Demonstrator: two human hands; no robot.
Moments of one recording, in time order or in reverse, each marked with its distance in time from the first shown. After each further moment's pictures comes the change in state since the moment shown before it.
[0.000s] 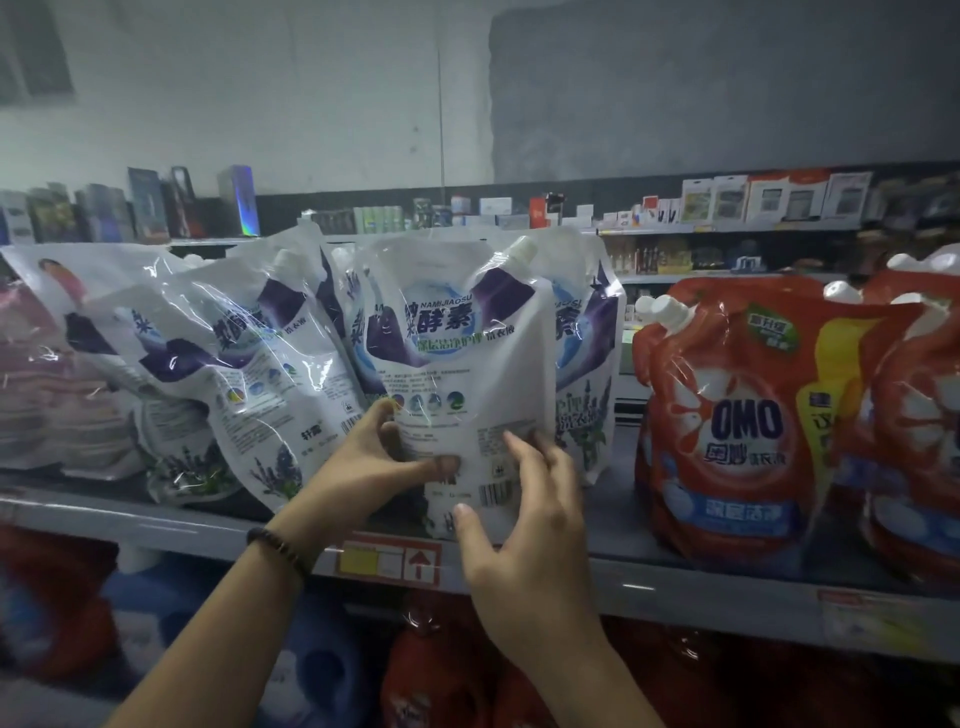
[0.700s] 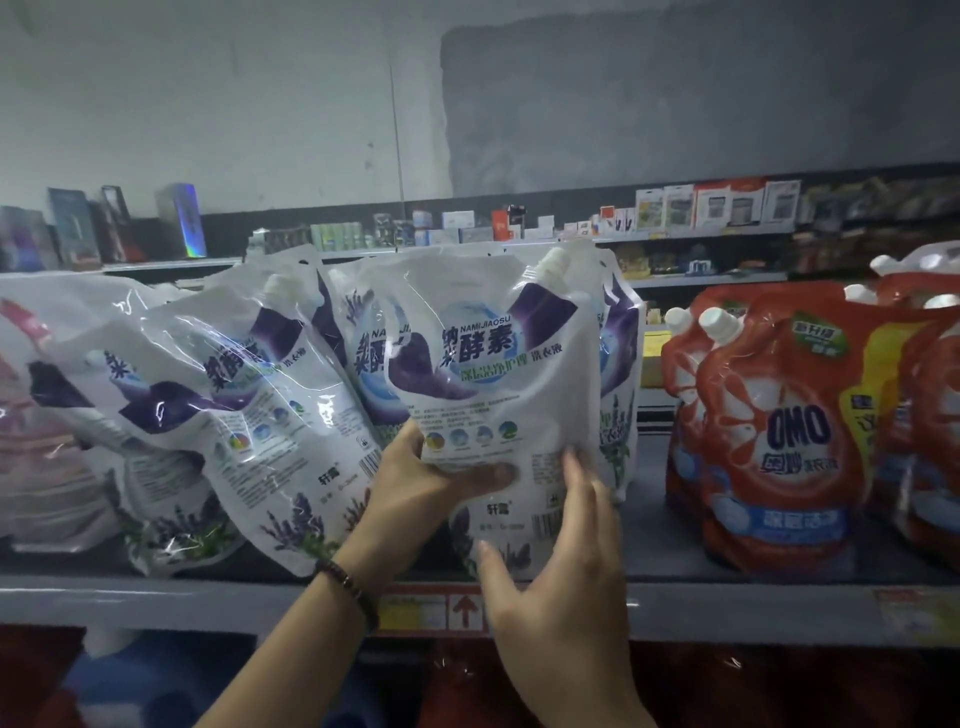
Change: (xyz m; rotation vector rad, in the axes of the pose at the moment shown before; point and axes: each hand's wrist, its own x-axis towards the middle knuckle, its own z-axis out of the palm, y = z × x) left_hand 0.031 -0.011 0.001 -0.137 -0.045 0.193; right_hand -0.005 -0.021 0.042 -0.082 0.209 0.112
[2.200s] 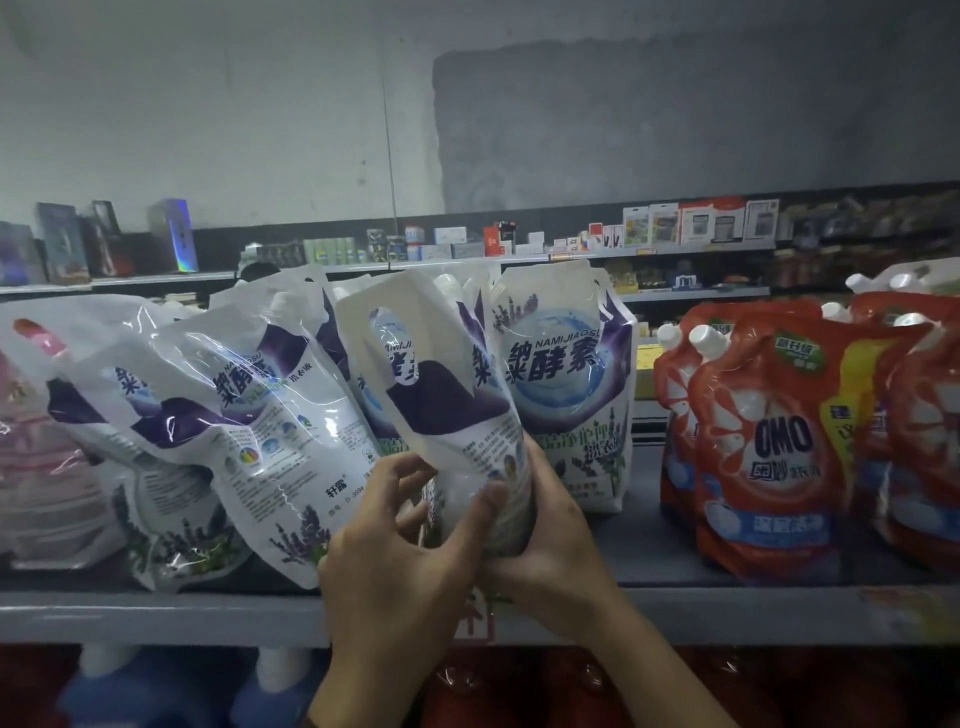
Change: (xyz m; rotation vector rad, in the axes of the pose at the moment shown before) left_hand -0.082 0.028 0.019 0.438 0.499 0.223; right_hand 0.055 0.017 0.008 0.482 -0.425 -0.061
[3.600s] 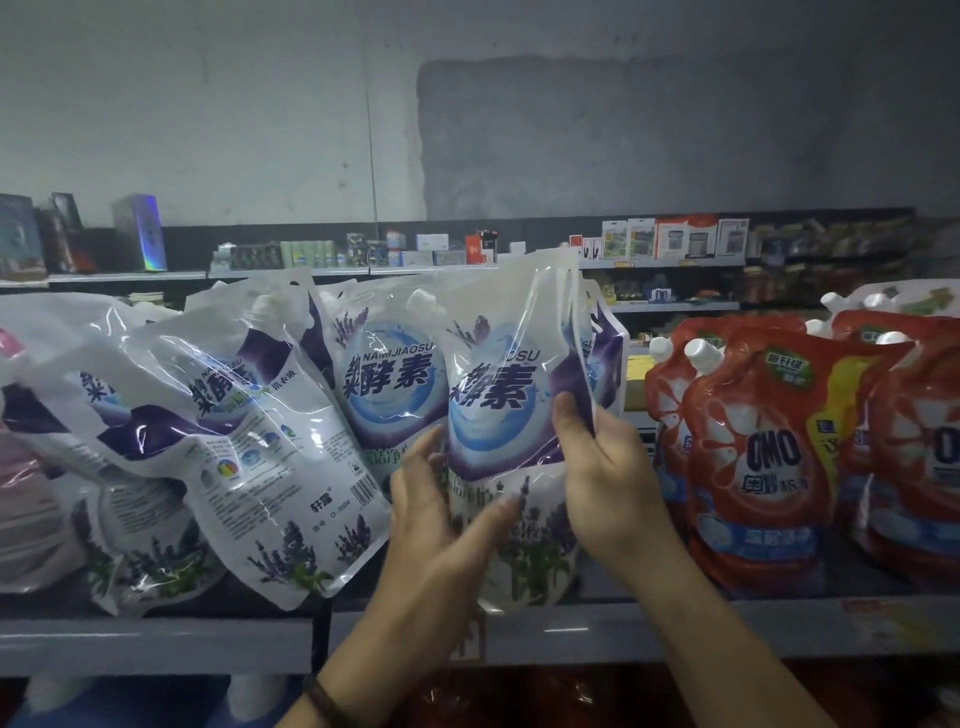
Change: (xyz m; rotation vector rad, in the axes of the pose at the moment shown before) left_hand 0.024 -0.006 0.017 -0.302 -0.421 -0.021; right_hand 0.025 -0.058 -0.031 -0.165 0.305 -0.013
